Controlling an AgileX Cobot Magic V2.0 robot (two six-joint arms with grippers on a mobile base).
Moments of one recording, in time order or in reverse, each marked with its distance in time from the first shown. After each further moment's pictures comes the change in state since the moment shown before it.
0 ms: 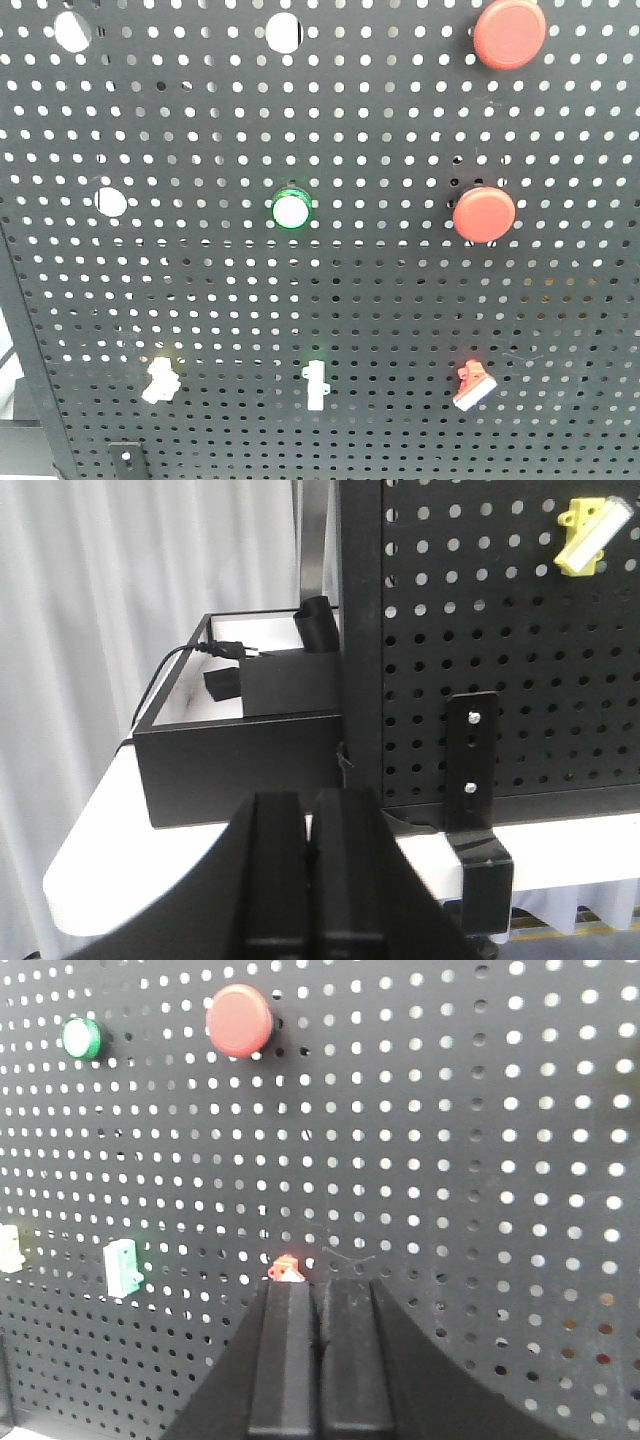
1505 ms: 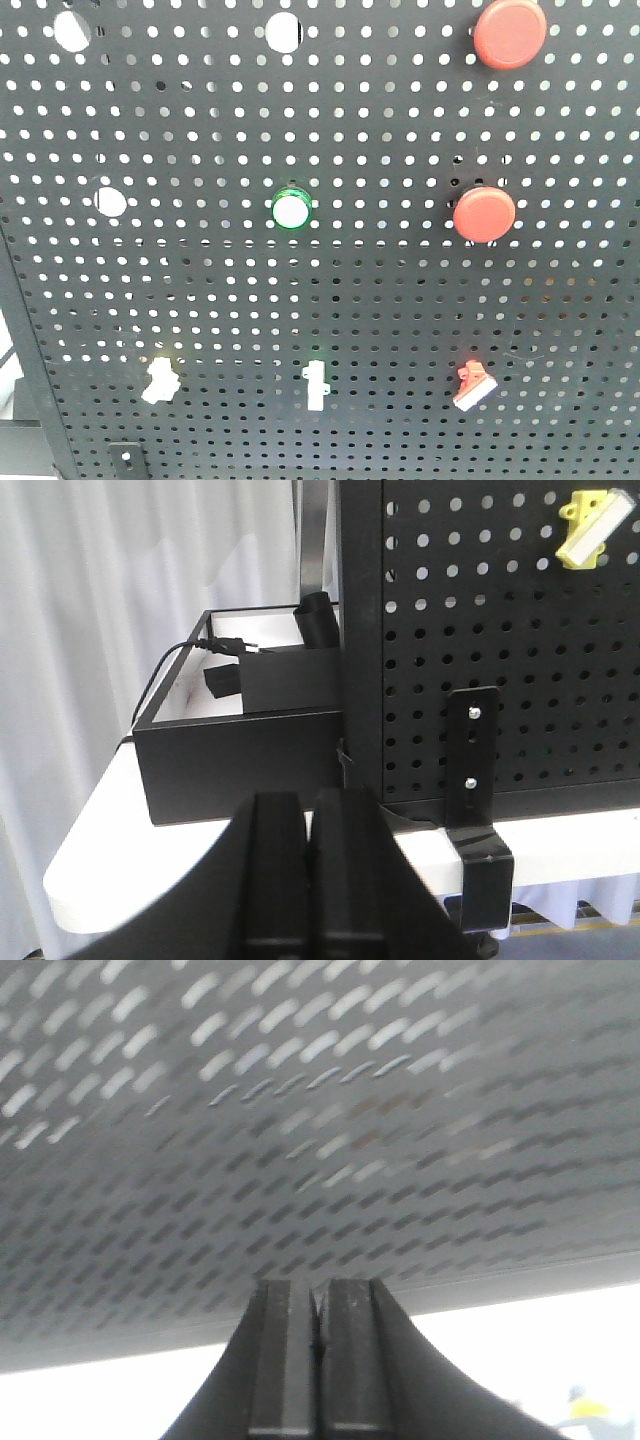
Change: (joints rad) left arm 0.000 0.000 0.000 0.006 0.005 -0.001; right arm -0.299 -0.106 0.292 -1.123 -0.050 1.249
